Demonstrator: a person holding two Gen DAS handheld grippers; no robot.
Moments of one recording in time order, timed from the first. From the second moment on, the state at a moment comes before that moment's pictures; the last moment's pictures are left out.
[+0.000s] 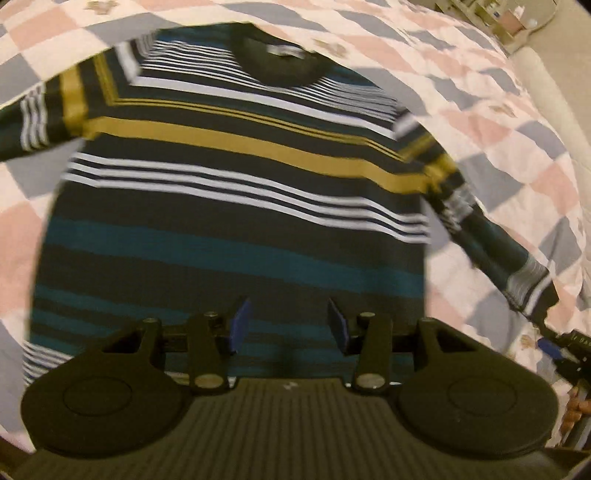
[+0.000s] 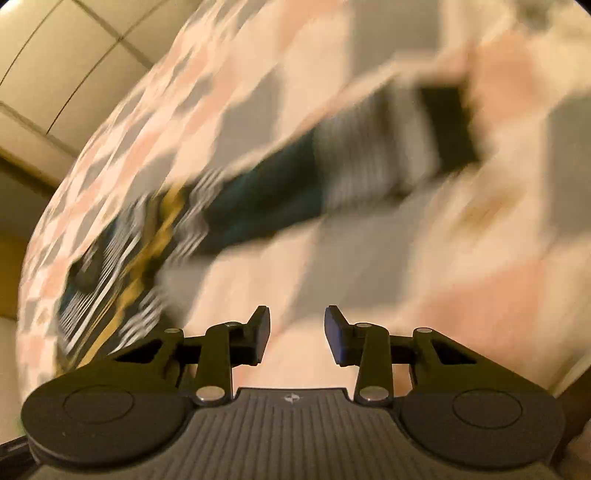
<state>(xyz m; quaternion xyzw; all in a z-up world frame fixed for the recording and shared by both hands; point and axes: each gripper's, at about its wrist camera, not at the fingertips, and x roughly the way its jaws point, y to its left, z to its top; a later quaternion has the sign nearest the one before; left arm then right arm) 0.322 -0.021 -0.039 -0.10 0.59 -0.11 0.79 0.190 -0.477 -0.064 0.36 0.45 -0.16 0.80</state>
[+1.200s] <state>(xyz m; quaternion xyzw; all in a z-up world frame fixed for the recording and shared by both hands) 0.302 -0.042 0.001 -0.17 0.58 -0.03 0.80 0.243 -0.661 -0.084 0.28 0.42 -0.31 0.81</state>
